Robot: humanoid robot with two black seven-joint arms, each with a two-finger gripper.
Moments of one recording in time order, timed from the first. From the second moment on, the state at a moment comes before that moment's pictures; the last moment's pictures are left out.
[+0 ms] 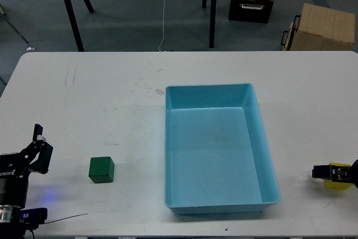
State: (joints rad) left arm 0.40 -0.04 -1.65 -1.57 -0.36 -0.49 0.16; right arm 0.76 -1.11 0.01 1.69 -1.05 0.25 -0.37
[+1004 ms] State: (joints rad) left arm 0.41 -0.04 -1.65 -1.57 -0.35 -0.49 0.16; right arm 1.01 -0.76 0.13 1.68 -0.32 0.16 -0.28
